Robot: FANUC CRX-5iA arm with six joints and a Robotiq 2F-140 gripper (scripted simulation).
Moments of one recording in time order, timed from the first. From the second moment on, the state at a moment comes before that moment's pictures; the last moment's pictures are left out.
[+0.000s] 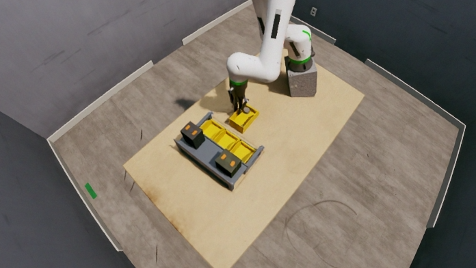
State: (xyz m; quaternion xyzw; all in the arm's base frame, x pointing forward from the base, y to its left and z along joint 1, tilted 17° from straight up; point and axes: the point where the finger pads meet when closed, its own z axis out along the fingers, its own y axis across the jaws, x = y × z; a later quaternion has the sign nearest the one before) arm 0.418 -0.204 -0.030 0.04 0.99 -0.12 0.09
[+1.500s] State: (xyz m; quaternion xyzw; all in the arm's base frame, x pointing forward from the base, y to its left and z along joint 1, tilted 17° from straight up) arm 0.409 -0.191 0.022 0.04 0.99 -0.12 0.09
